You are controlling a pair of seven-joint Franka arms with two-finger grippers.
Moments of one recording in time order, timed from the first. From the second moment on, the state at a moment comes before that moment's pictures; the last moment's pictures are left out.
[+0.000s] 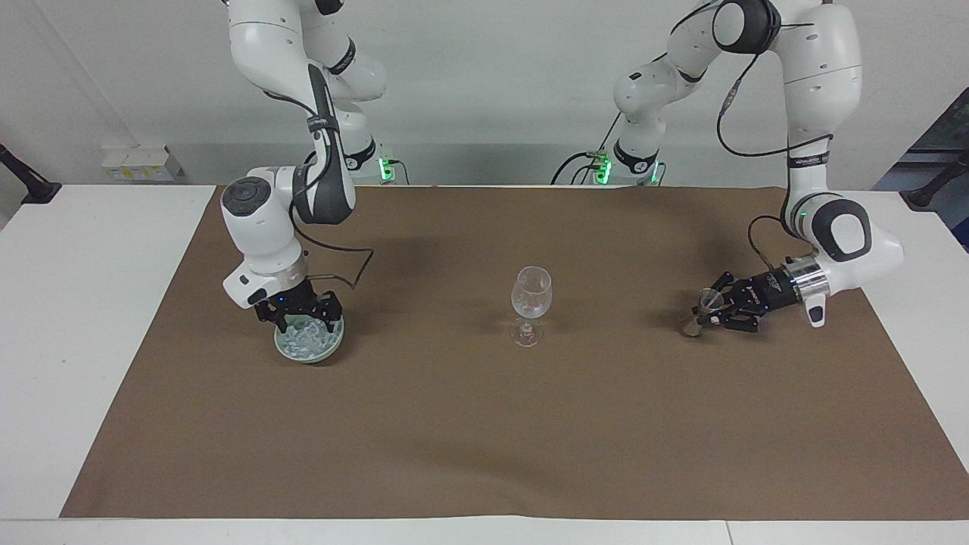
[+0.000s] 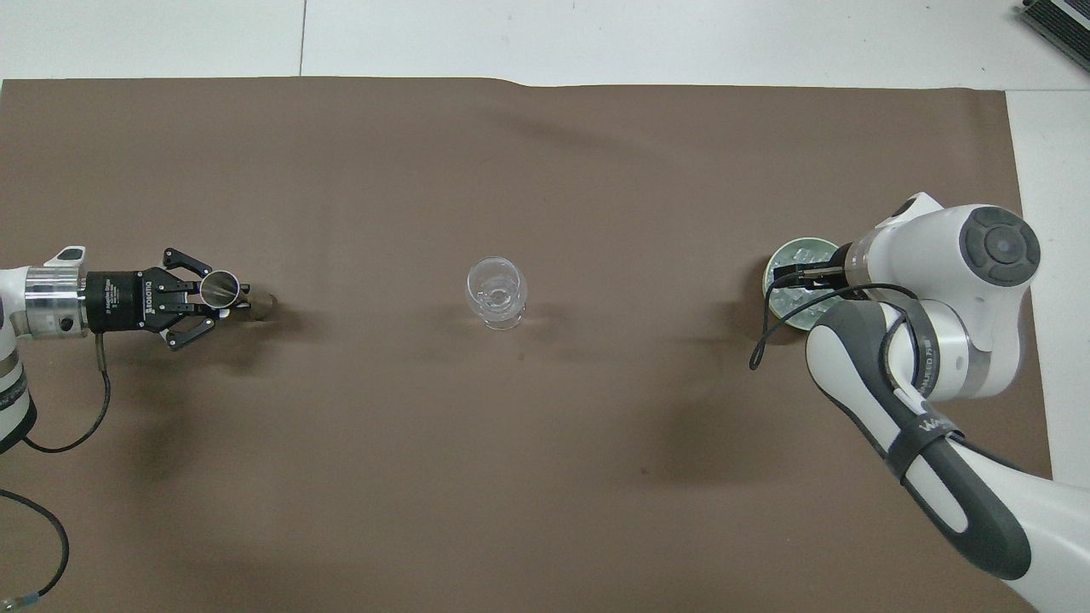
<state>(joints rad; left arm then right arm) 0.43 0.41 -0.15 -1.95 -1.01 1.81 -0.77 0.01 0.23 0.01 -2.06 -0.03 2.40 0.03</state>
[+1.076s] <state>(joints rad) 0.44 0.42 -0.15 -1.97 -0.99 1.82 -0.71 0.01 0.23 0.01 -2.06 -0.03 2.41 0.03</state>
